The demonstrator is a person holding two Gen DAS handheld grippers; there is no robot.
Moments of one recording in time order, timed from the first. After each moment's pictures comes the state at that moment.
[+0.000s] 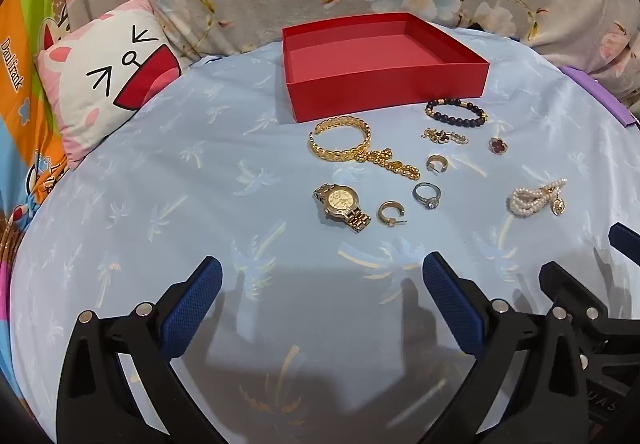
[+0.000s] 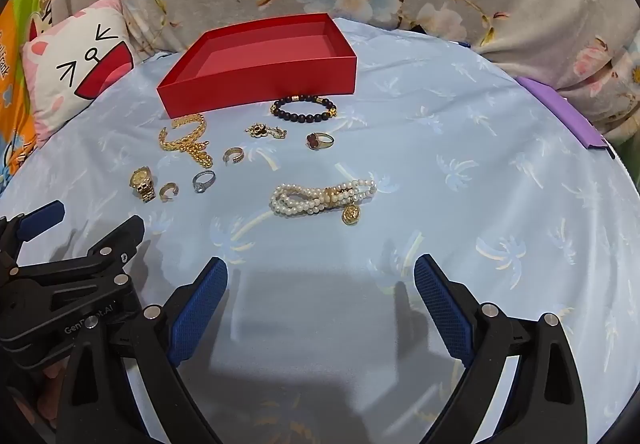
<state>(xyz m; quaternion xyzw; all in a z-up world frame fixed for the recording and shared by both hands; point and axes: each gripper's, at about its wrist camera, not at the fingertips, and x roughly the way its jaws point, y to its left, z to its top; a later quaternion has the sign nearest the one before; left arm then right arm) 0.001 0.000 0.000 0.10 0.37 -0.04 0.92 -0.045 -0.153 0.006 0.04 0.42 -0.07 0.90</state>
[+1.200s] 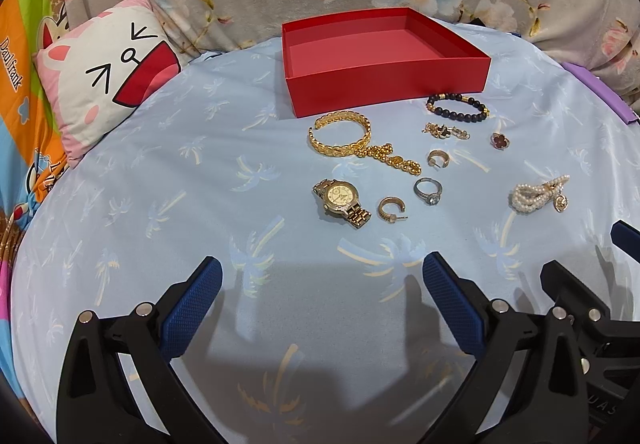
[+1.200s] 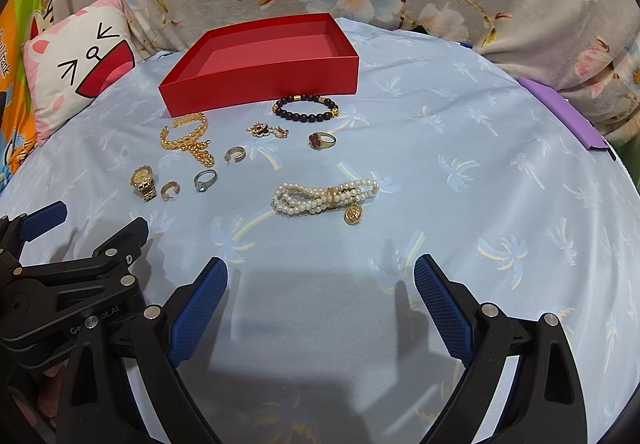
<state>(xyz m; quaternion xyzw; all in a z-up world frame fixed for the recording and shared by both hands) 0.003 0.004 -0.002 0.09 0.38 -0.05 0.92 -0.045 -0.153 0.006 0.04 0.42 -0.07 0.90</state>
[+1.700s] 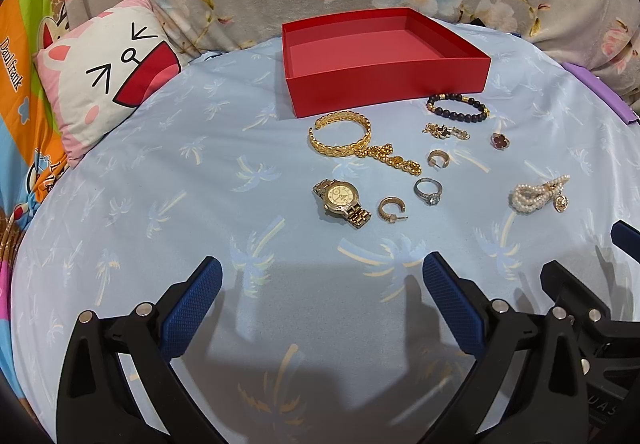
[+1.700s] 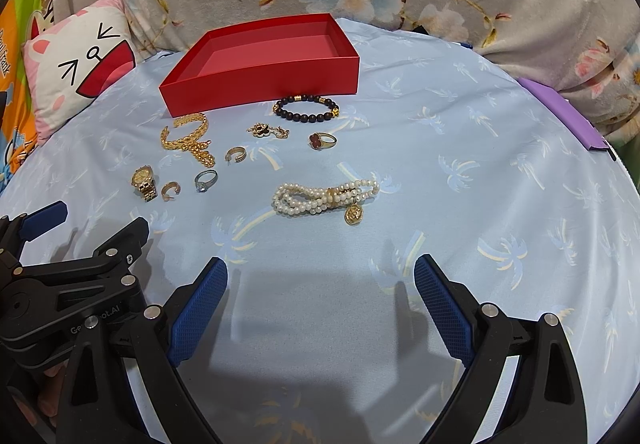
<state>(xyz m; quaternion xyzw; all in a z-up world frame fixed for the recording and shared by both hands) 0.002 0.004 -0.002 0.10 0.38 -0.05 0.92 -0.045 -0.152 0.006 0.04 0.42 -0.07 0.90</state>
